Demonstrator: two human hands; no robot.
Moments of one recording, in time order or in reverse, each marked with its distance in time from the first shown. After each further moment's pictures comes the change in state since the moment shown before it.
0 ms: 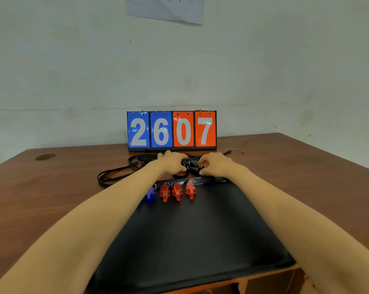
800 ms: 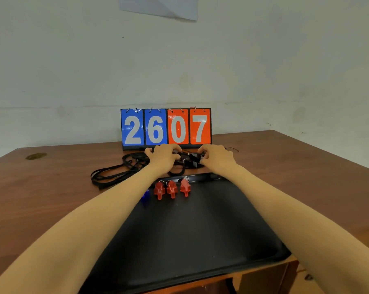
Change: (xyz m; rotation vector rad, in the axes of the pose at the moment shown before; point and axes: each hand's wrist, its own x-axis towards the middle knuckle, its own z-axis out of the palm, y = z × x) left_hand -0.007 0.005 0.007 -0.300 0.402 -0.109; right_hand -0.014 0.001 -0.002 0.066 0.302 0.045
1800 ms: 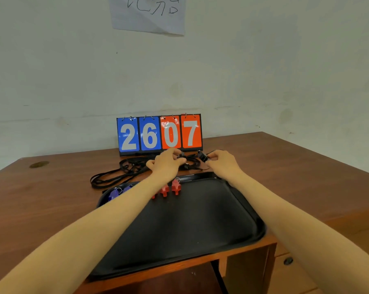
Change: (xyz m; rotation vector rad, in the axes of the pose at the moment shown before) left_hand -0.064 0.061 -0.028 -0.236 -0.007 -0.124; right_hand -0.062 0.013 -0.040 0.411 0.034 0.196
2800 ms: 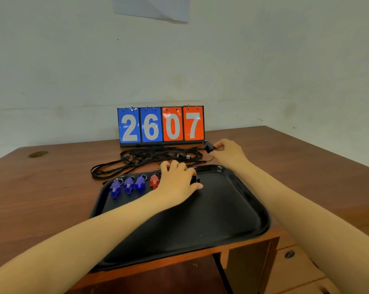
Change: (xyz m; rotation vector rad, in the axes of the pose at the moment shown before) left_hand -0.041 -0.019 0.023 0.623 -0.186 0.403; right_hand 0.007 0.002 -0.001 0.013 0.046 -0.022
